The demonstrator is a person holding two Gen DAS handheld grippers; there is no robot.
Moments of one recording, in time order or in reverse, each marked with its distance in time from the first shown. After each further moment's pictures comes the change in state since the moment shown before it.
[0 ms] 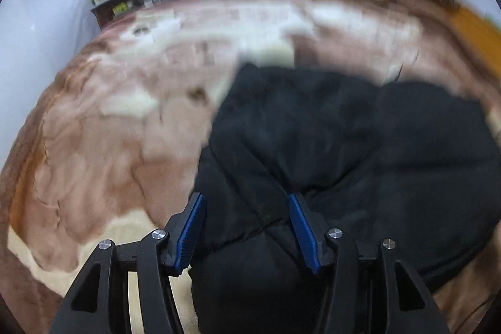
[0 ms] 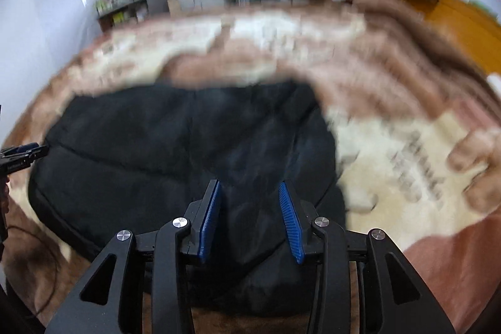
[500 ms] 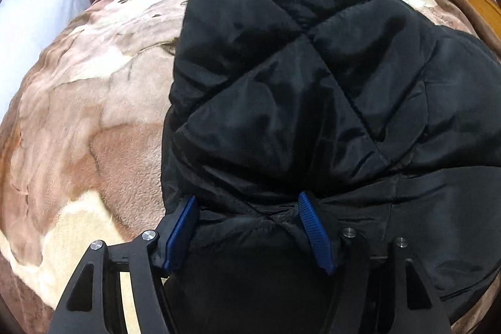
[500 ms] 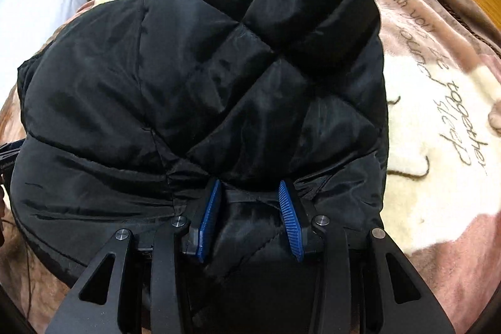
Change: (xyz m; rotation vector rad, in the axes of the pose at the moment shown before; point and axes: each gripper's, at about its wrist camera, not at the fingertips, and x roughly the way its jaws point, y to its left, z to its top) left arm 0.067 -0.012 -0.009 0.004 0.079 0.013; right arm 0.067 -0.001 -0.014 0.029 0.099 0.008
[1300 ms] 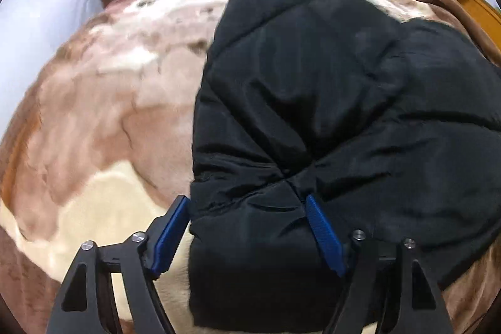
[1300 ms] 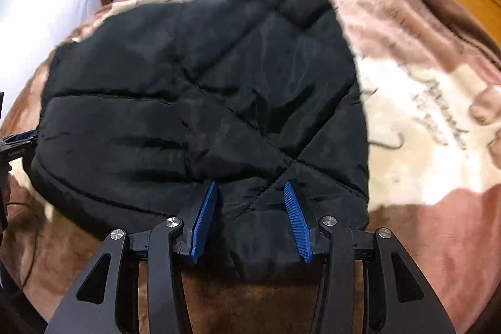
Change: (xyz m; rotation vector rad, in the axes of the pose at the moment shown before) left arm -0.030 0.017 -0.039 -0.064 -0.038 -0.005; right arm -0.036 -0.001 -0.032 -0.027 -0.050 0.009
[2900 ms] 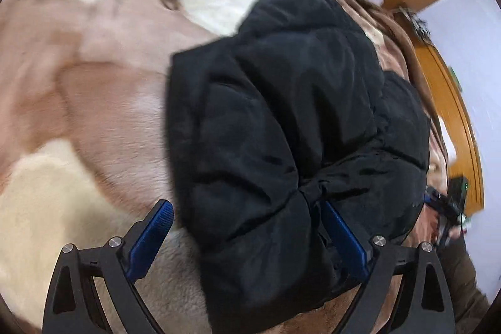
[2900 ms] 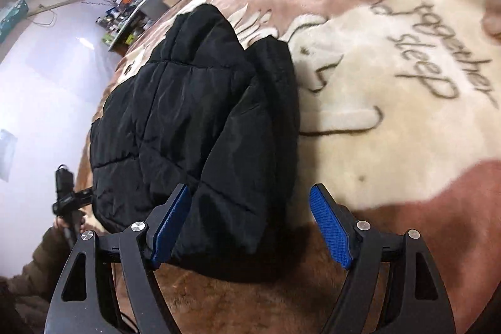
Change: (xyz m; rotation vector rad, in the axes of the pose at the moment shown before) left arm 0.034 0.082 0.030 -0.117 0.208 -0.553; right arm 0.003 -0.122 0.026 0.310 0.102 0.429
